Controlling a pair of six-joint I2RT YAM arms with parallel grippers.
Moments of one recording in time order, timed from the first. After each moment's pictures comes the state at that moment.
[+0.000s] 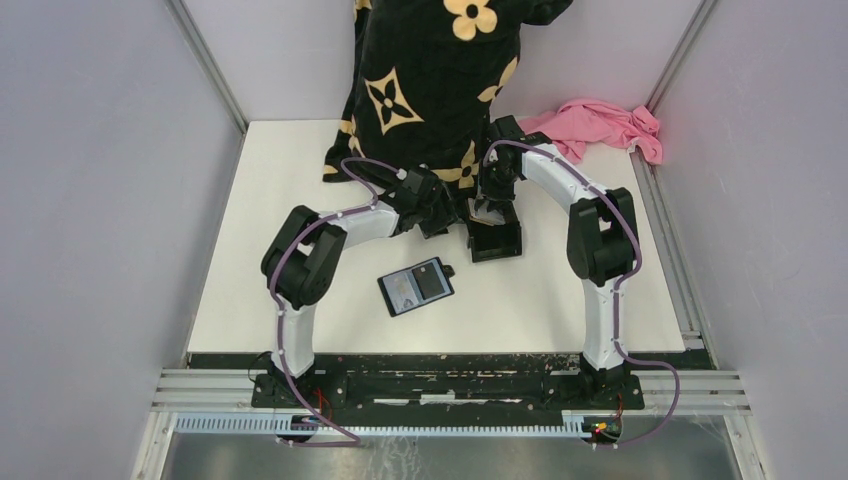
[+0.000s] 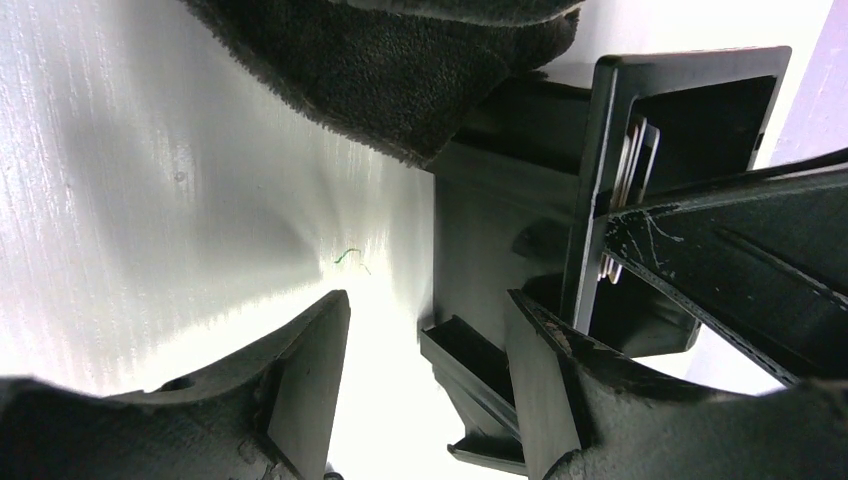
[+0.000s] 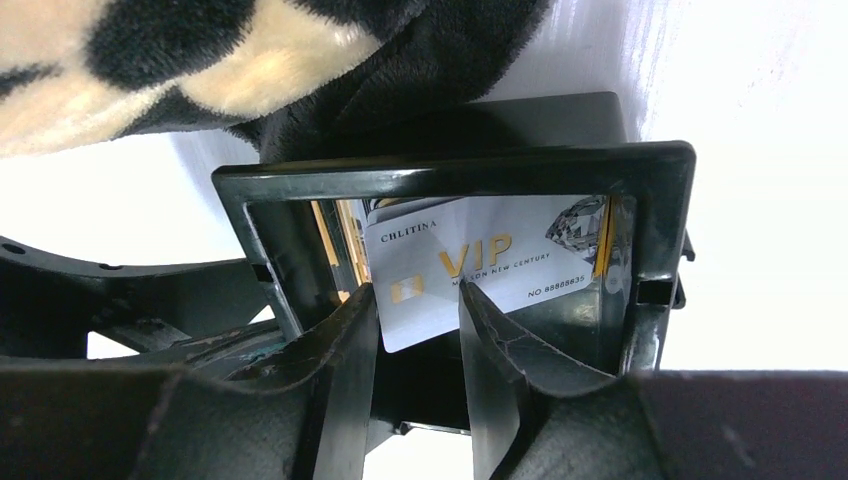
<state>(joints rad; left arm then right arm) -0.61 2.01 1.31 -0.08 0.13 -0.94 0.36 2.14 1.82 -0.85 -0.15 0.45</state>
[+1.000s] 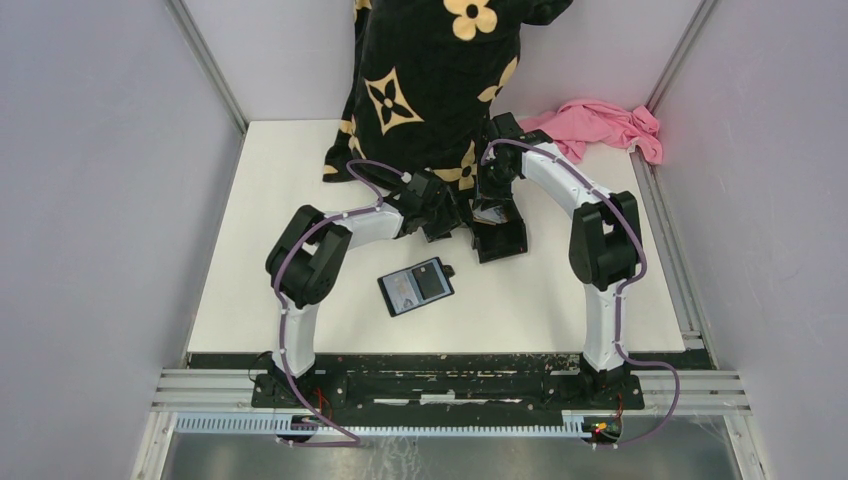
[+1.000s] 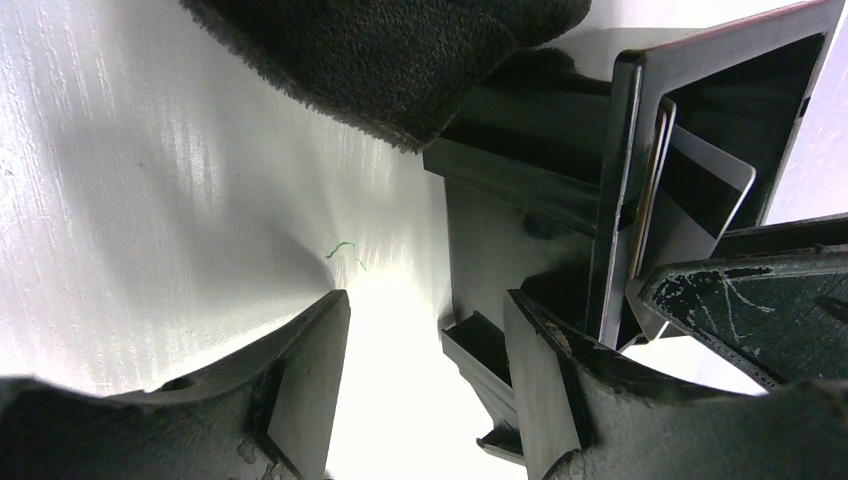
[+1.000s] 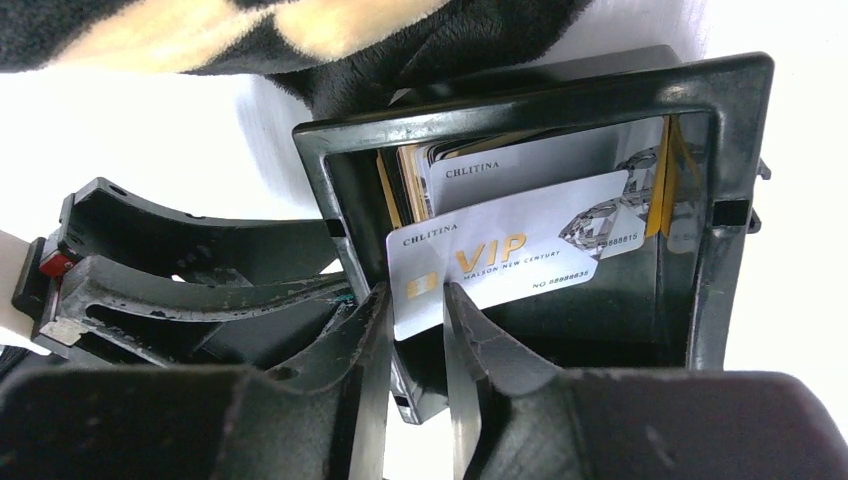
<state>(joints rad) -0.63 2.04 1.32 -0.08 0.13 -0.94 0.38 2.10 1.82 -0.88 -0.18 0.45</state>
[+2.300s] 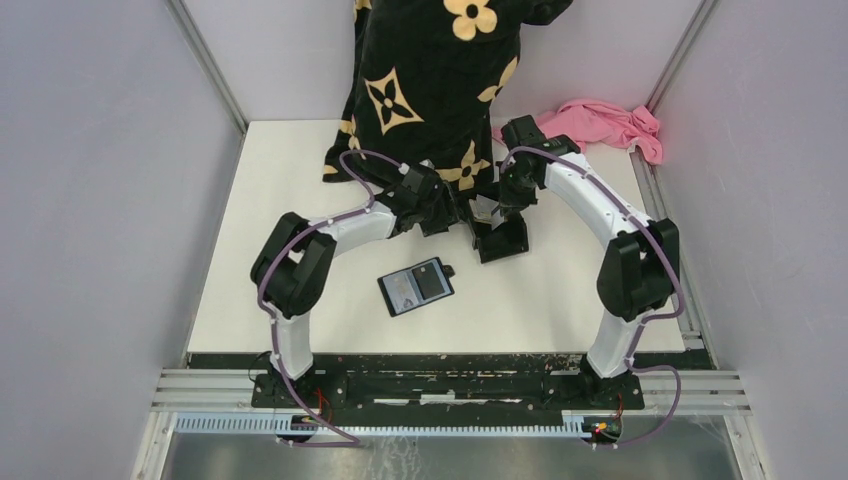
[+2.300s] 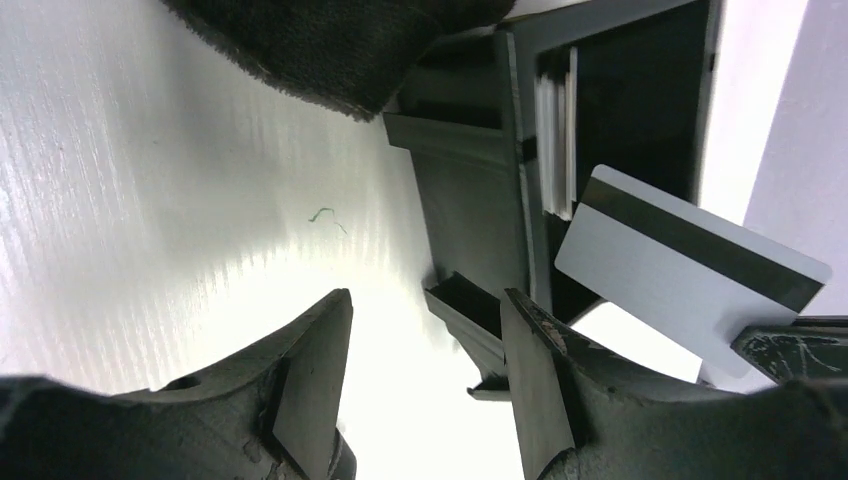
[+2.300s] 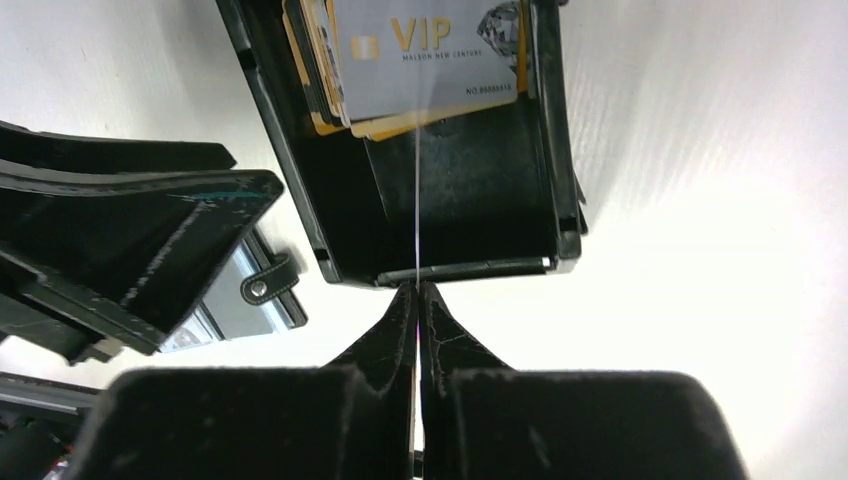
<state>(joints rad) -0.64 1.95 1.30 -0.12 0.11 -0.88 0.38 1.85 1.65 -0.95 -0.02 0.39</state>
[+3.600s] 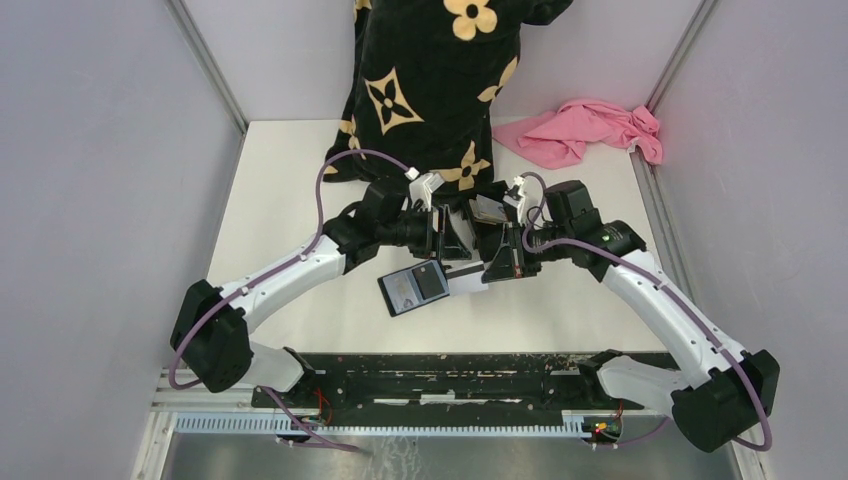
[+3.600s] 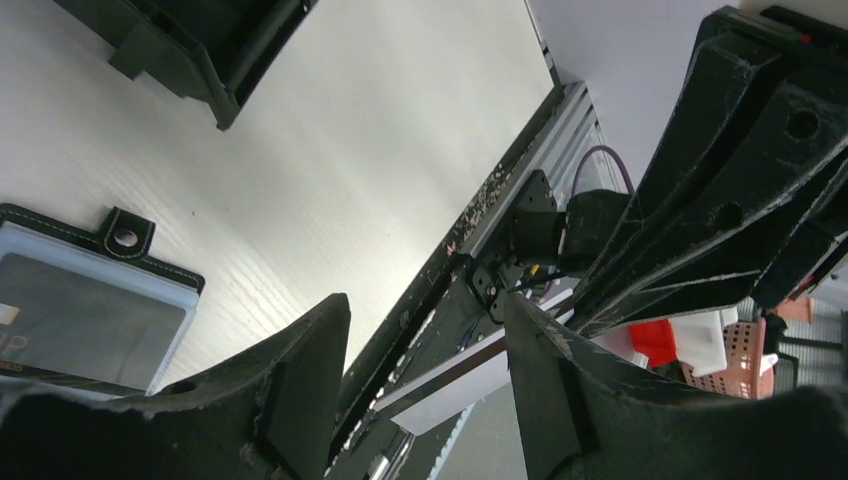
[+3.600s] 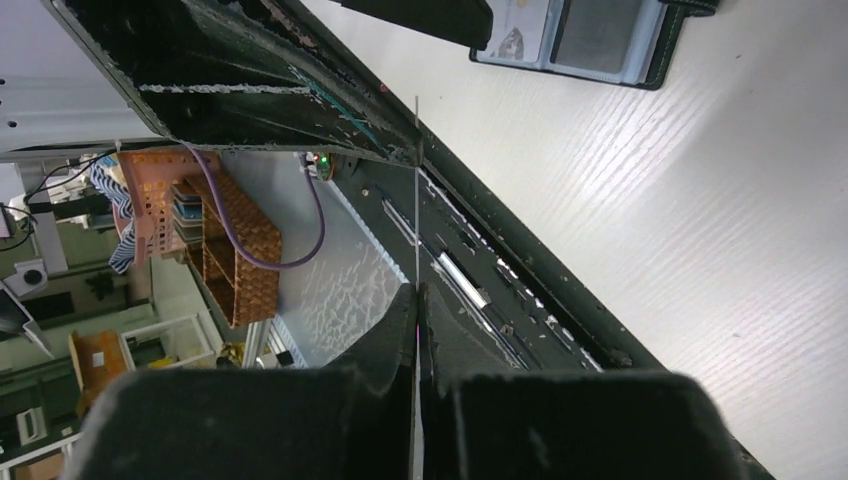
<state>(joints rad) -0.71 1.40 1.05 -0.19 0.52 -0.62 0.45 1.12 1.03 -0.74 -0.73 0.44</state>
